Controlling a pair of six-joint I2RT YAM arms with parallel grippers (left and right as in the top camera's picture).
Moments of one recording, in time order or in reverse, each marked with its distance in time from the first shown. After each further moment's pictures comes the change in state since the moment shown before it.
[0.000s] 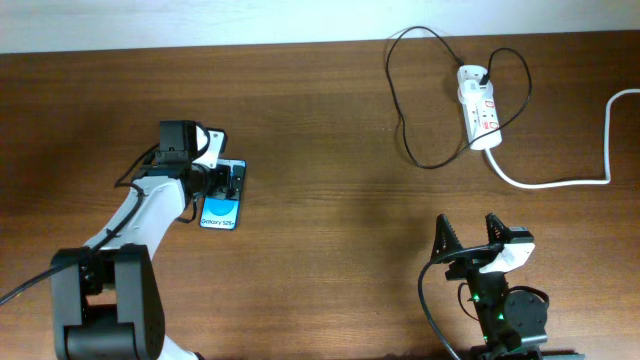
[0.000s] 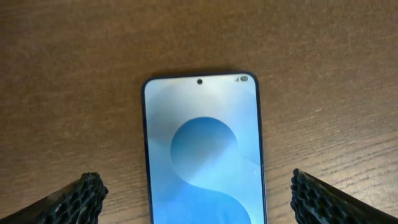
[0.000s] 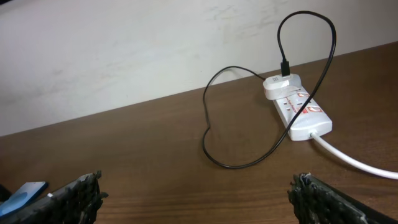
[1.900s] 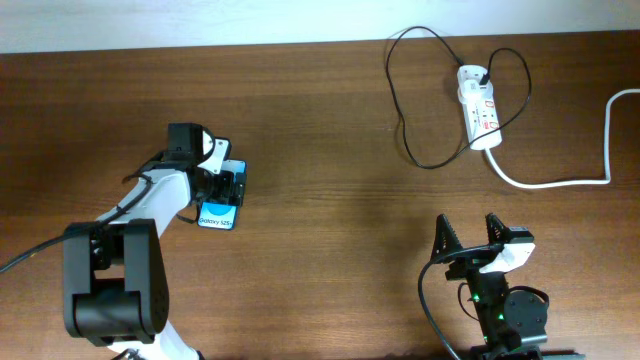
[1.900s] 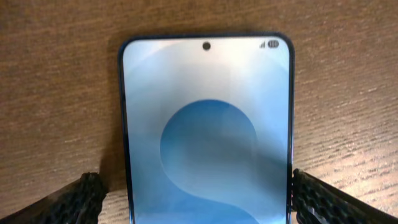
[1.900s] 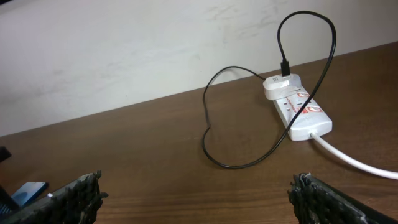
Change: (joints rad) left arm -0.001 0.116 0.028 -0.037 -0.013 0.011; right arm 0.000 0.000 0.000 0.000 0.000 0.000
